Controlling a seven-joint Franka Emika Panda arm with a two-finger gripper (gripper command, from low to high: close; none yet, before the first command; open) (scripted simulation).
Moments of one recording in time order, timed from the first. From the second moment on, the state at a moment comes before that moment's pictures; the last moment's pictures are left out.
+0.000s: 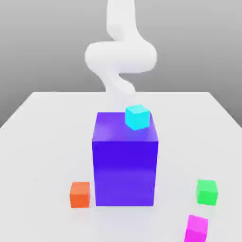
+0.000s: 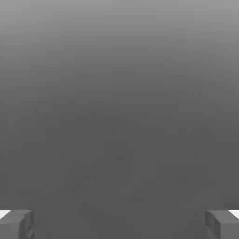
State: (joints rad) arm 0.01 -0.71 0.02 -2.30 0.03 2.33 0.84
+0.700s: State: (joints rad) arm 0.09 0.06 0.20 -2.34 -0.01 2.59 1.36
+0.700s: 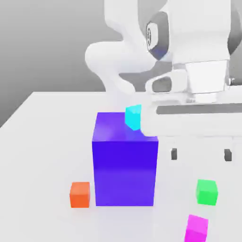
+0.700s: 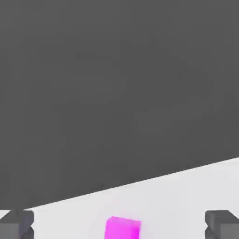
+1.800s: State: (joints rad) arm 0.31 0.05 0.31 -2.62 -0.02 2.66 1.38
